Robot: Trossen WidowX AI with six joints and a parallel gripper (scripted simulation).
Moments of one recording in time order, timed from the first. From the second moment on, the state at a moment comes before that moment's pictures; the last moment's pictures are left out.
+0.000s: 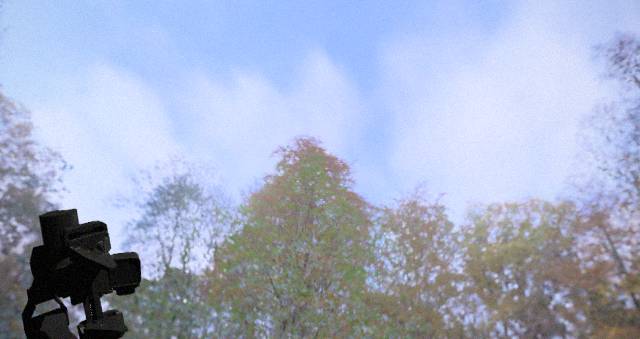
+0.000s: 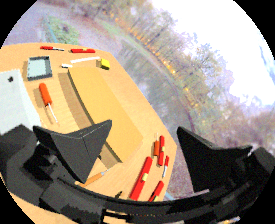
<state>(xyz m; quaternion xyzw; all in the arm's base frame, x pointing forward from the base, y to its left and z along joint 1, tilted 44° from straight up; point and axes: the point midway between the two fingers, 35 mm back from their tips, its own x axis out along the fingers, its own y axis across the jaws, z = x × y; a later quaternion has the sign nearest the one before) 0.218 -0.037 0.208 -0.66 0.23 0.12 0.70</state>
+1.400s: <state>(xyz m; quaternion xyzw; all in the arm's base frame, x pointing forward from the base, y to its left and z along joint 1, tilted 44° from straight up) 0.184 -0.142 0.066 -0.34 0.63 -0.16 0.68</state>
